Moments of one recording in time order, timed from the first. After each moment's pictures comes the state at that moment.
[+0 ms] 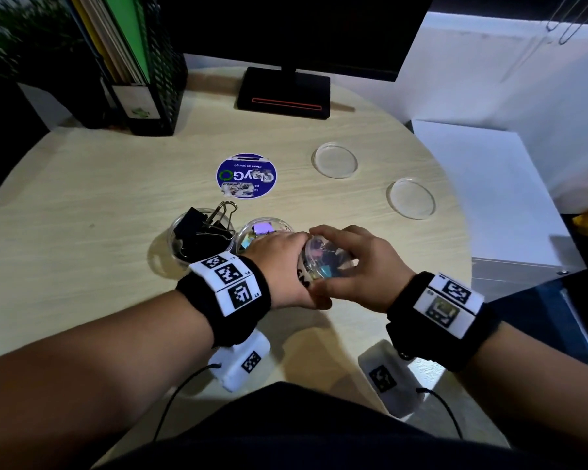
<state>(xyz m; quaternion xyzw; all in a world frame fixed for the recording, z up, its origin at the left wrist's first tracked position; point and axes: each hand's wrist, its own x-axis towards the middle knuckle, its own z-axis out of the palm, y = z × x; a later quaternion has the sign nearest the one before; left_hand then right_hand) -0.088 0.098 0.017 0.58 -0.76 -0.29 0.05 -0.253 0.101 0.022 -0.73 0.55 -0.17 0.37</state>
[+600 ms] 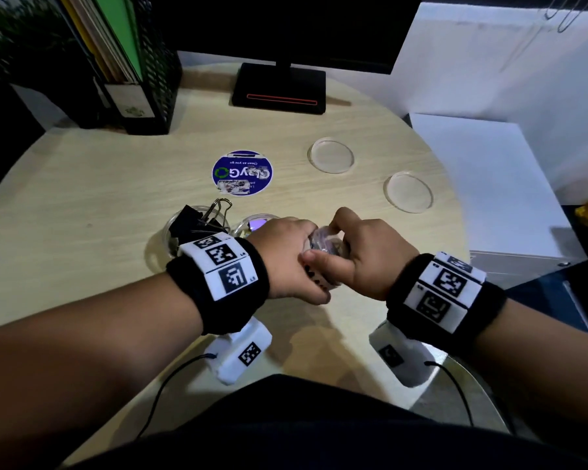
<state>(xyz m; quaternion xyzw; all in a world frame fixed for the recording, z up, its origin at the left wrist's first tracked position) -0.098 0.099 0.047 0.55 -0.78 -0.30 0.05 -0.257 0.095 0.036 -0.81 0.52 -0.11 0.24</state>
